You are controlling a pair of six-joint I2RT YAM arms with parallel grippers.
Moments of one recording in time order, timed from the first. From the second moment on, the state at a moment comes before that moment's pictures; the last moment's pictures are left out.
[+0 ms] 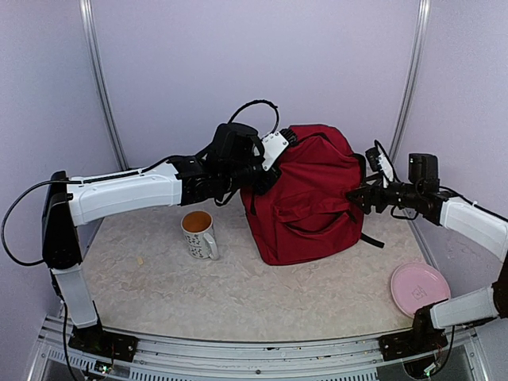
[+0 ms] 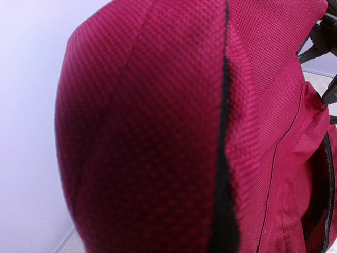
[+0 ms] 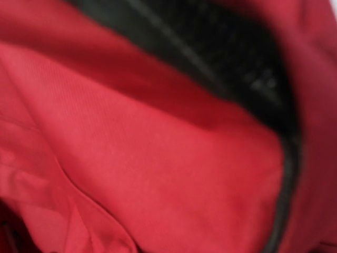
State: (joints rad) left arm -0.96 1.86 1.64 -0.11 -0.31 0.39; right arm 0.13 1.20 0.82 -0.06 -0.61 -0.23
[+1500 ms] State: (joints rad) left arm -0.84 1.90 1.64 0.02 -0.19 0.33; right arm 0.50 0.69 0.61 -0.20 -0.40 0.25
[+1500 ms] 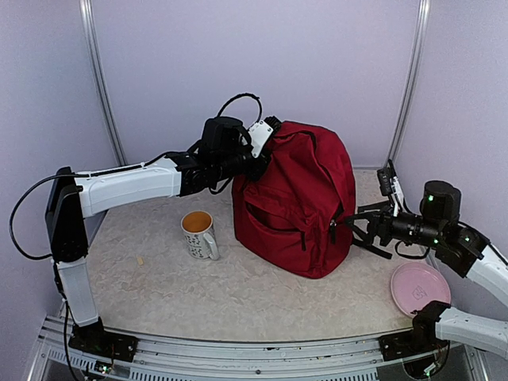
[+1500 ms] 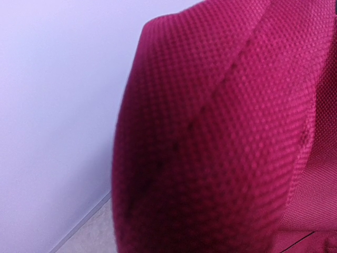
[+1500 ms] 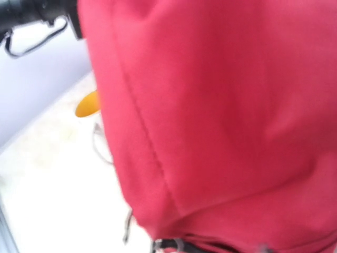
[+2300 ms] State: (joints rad) left arm -0.82 1.89 1.63 0.02 -0.20 0.28; right arm 0.64 1.05 0.61 0.12 -0.24 0.29
